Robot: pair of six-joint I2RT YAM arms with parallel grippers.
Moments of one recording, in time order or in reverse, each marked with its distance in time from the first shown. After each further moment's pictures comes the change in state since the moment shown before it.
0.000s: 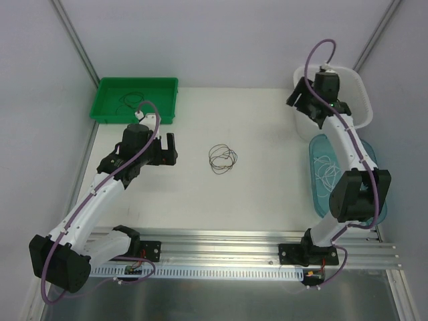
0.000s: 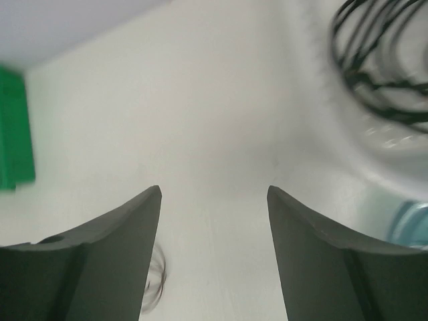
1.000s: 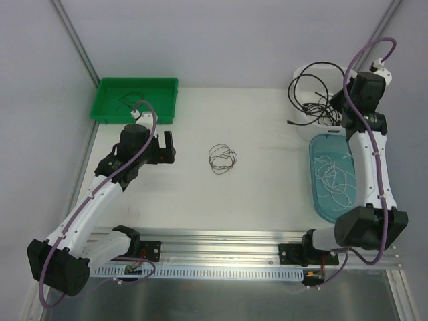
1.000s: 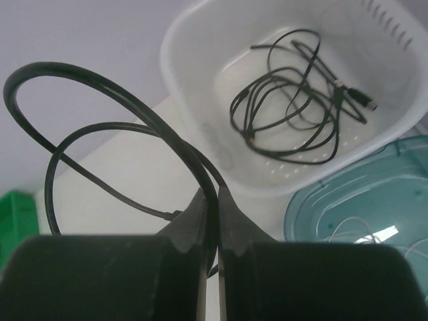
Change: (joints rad) left arm 0.000 -0.026 0.000 0.016 -0.041 -0.011; right arm -0.113 -0.297 -0.077 -0.060 0.066 0.031
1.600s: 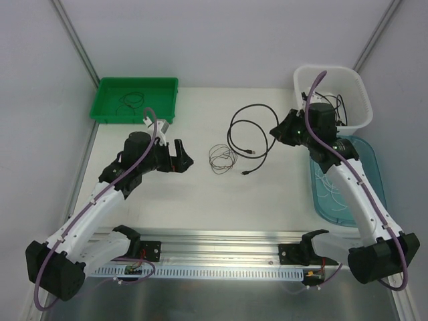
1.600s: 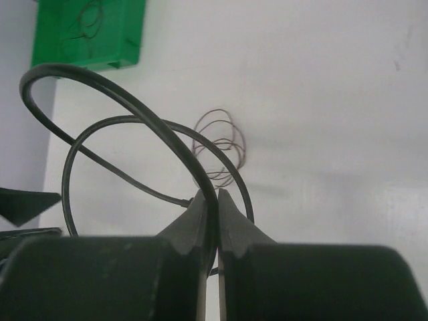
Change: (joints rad) left arm -0.069 -0.071 -0.142 0.139 0.308 -0.142; right arm 0.404 -0.205 -0.287 -0.030 -0.287 0.037
